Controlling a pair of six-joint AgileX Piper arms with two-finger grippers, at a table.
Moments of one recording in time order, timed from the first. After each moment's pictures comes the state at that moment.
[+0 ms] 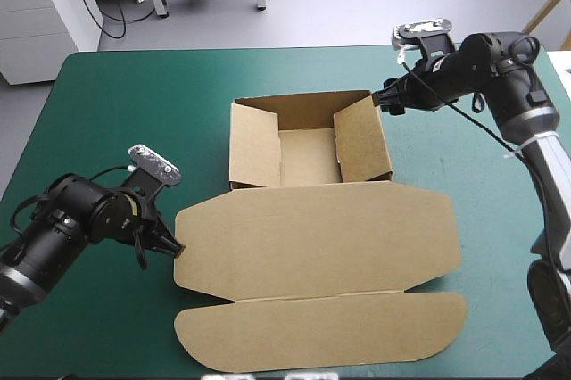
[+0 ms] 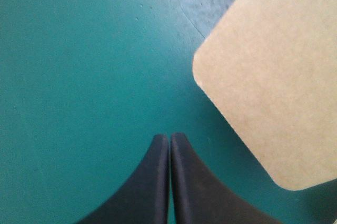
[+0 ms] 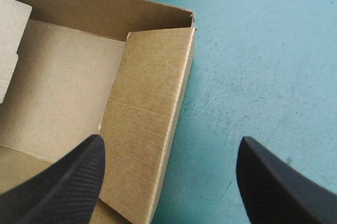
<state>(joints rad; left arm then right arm) -0.43 1.14 -0.99 0.17 1.10 0.08 0.20 1.67 -1.79 0.17 1.12 -0.13</state>
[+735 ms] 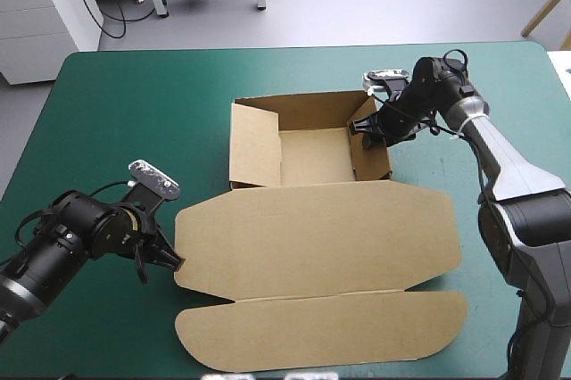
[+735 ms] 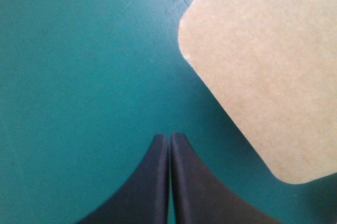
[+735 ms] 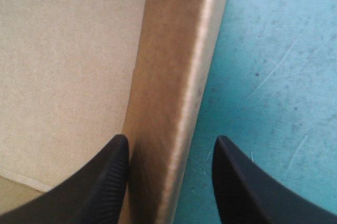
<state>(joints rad) -0.43 1.10 -0.88 0.17 1.05 0.07 0.20 2.00 -1.79 0.27 1.12 -0.16</state>
